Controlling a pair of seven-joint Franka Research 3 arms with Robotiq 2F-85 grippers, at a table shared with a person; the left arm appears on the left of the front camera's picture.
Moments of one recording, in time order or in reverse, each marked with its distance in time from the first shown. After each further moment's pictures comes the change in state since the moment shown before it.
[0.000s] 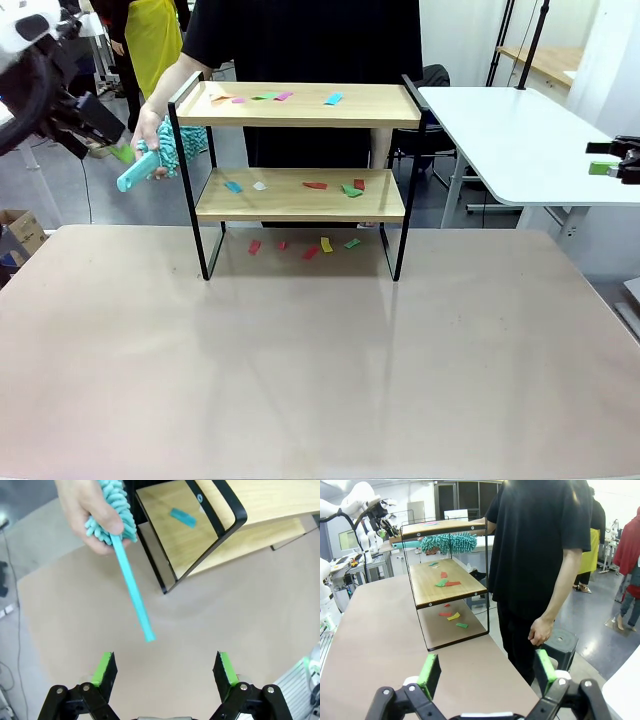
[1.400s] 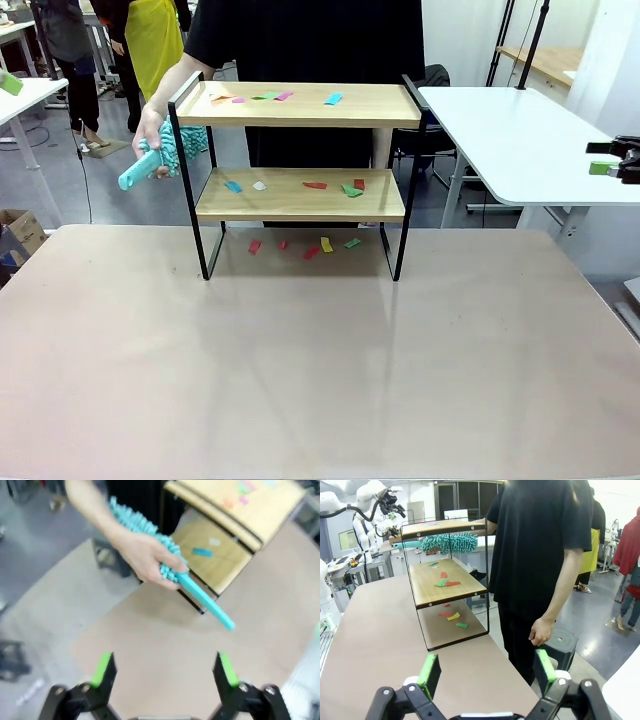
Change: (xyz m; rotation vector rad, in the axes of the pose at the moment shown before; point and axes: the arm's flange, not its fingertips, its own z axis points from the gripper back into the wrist) left arm 0.020 0.152 0.077 -0.106 -0.205 -0.317; right arm 0.000 0.000 0.000 0.000 0.000 0.000
